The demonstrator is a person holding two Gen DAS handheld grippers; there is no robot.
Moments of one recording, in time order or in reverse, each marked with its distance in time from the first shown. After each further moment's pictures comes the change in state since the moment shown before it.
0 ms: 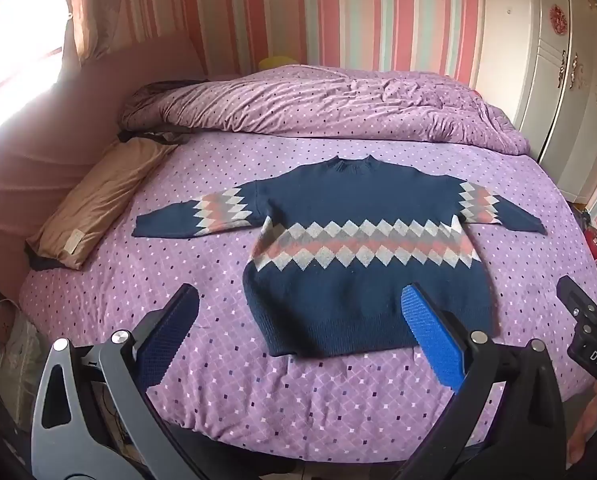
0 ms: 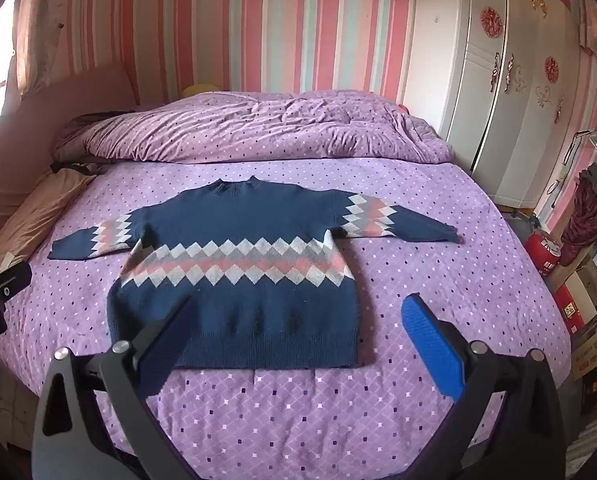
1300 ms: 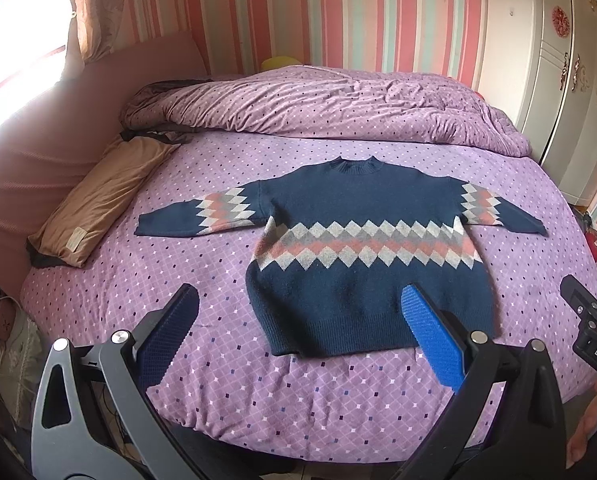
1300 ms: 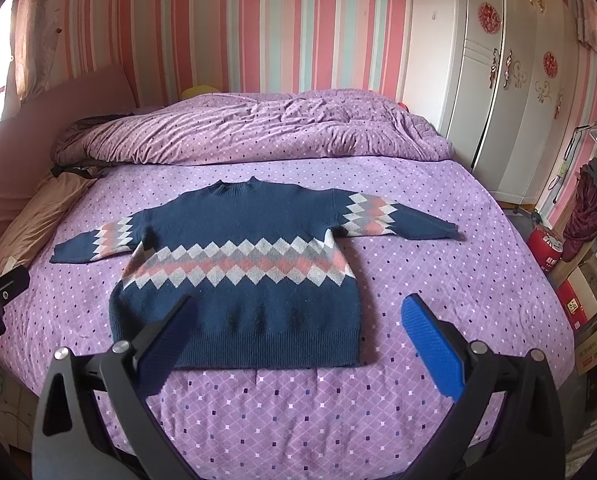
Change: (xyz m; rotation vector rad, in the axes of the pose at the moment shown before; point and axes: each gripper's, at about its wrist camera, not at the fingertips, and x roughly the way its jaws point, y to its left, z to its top) left arm -0.002 0.001 -0.001 0.013 -0.014 0.030; right arm 0.002 -0.003 -0.002 0.011 0.010 0.012
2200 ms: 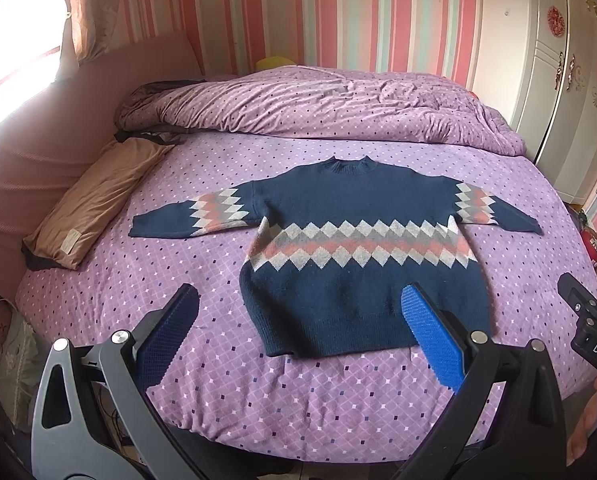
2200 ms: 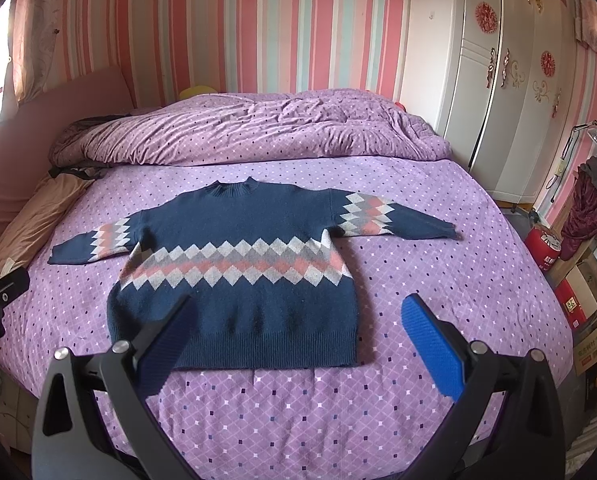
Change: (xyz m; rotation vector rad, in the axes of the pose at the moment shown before) left arm 0.001 -0.002 -0.001 0.004 -0.004 -0.020; right arm -0.007 -0.006 0.010 0.005 0.000 -0.003
